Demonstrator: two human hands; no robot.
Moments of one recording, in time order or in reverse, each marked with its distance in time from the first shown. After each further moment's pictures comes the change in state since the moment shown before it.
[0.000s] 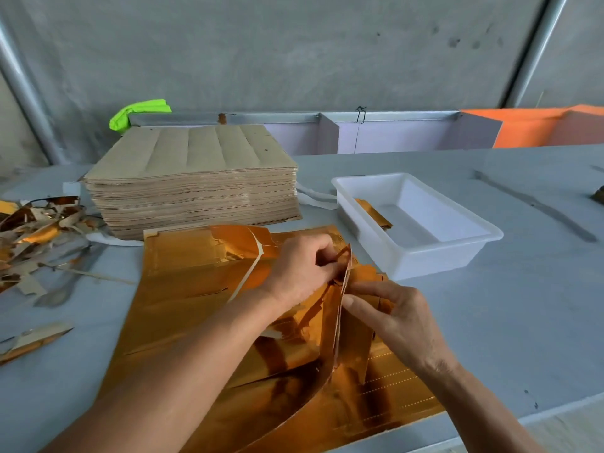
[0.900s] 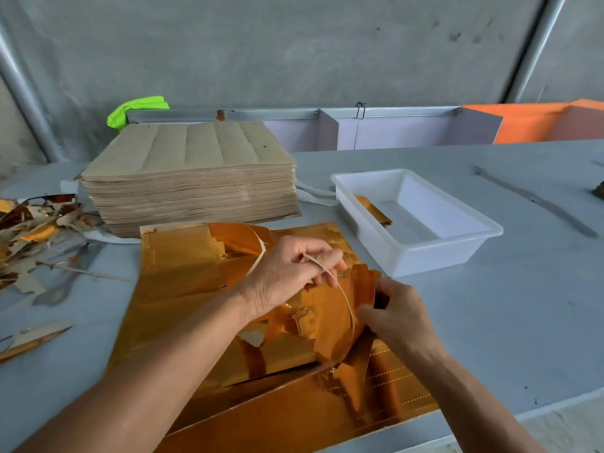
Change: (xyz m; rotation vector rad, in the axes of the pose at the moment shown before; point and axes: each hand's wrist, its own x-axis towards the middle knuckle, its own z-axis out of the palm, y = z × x) left_hand -0.015 -0.007 -0.018 -0.433 -0.225 0.034; right_hand 0.008 0.015 0.007 -0.138 0.029 0.292
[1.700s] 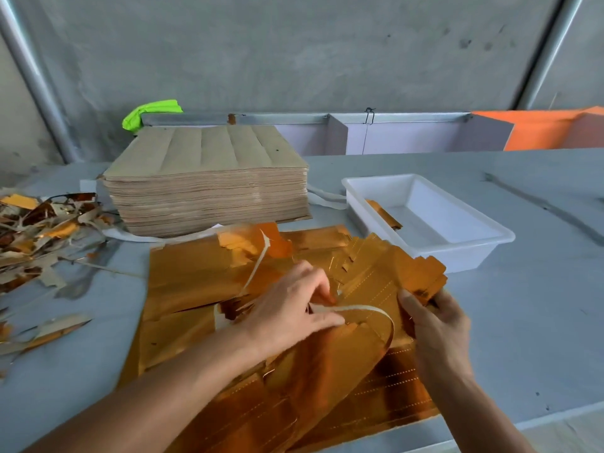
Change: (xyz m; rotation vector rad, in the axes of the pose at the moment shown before) left_hand -0.037 -0.020 0.009 0.626 -0.033 -0.100; right_hand -0.009 0.018 -0.001 0.743 0.369 0.149
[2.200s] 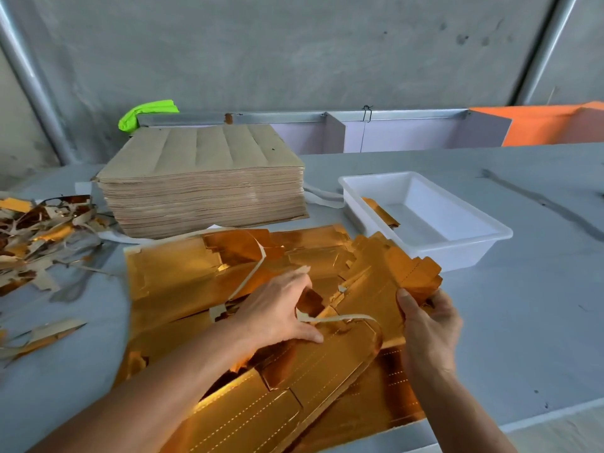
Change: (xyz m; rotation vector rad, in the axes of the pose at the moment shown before) left_hand 0.010 -0.021 0.006 0.223 -0.116 -0.170; right_hand 0.006 0.015 0.010 0.046 0.134 -0.050
